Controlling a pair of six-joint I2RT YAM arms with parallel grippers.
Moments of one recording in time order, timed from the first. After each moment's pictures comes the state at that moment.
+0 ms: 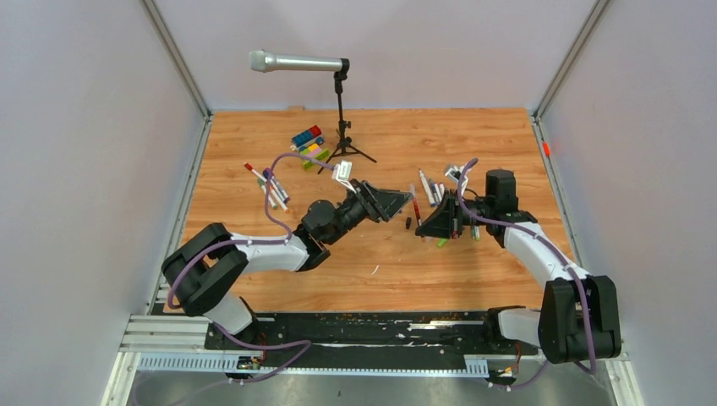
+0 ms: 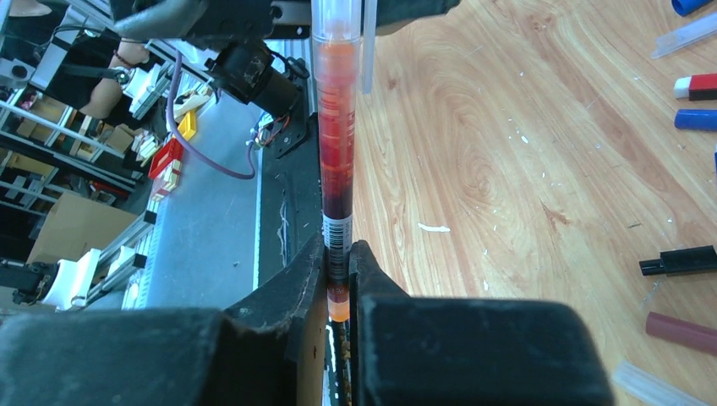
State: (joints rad) left arm -0.92 1.55 0.66 1.12 0.00 -0.90; right arm 0.10 1.24 0.67 -0.07 -1.35 0.04
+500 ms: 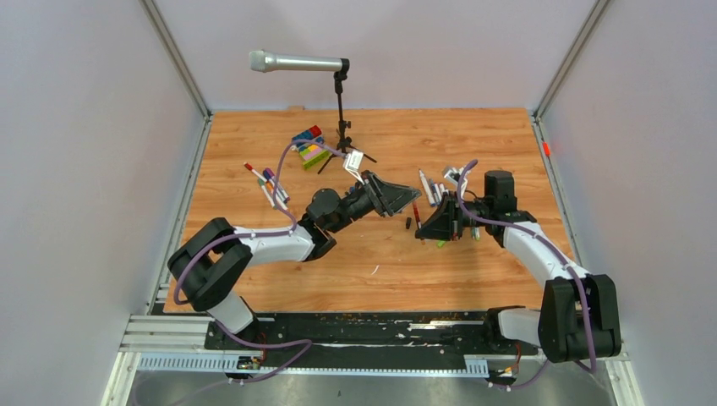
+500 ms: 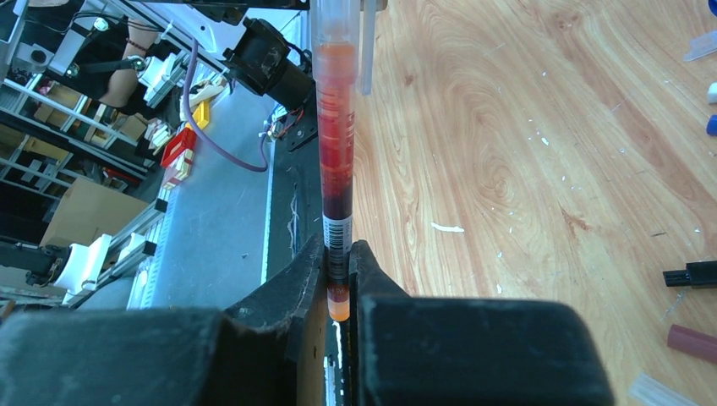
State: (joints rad) left arm -0.87 1.59 0.77 1.09 0.19 -0.94; right arm 0.11 1.24 0.67 -0.11 -1.40 -0.01
